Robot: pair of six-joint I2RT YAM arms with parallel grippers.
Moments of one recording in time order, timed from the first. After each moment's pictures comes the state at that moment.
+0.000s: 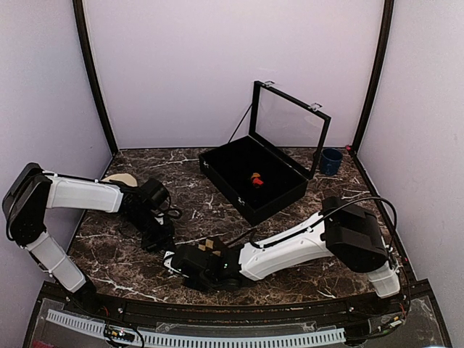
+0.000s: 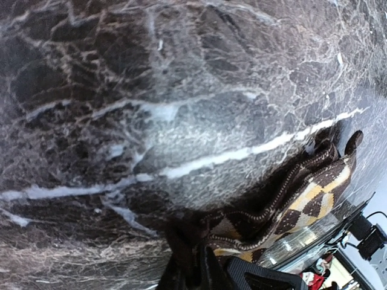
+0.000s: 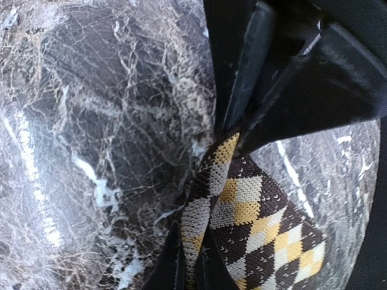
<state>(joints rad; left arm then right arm) -0.59 1.58 0.84 -0.63 0.40 -0.88 1.43 2.23 1.49 -0.10 0.42 -0.14</state>
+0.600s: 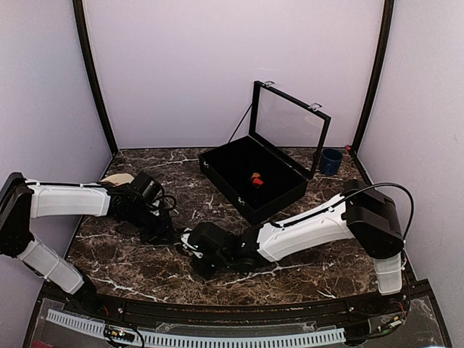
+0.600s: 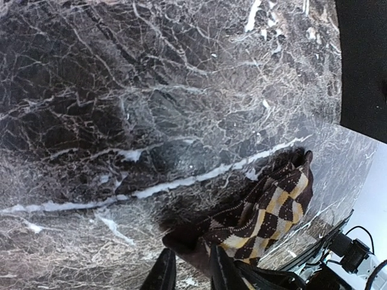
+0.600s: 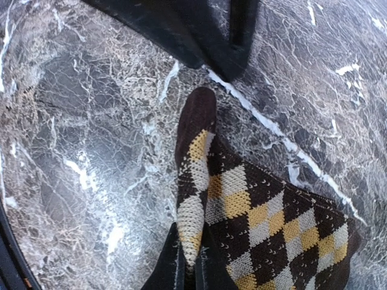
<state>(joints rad) -0.59 1.45 0.79 -0.50 0.32 -0.94 1.34 2.10 1.37 -0.09 0.23 0.19</state>
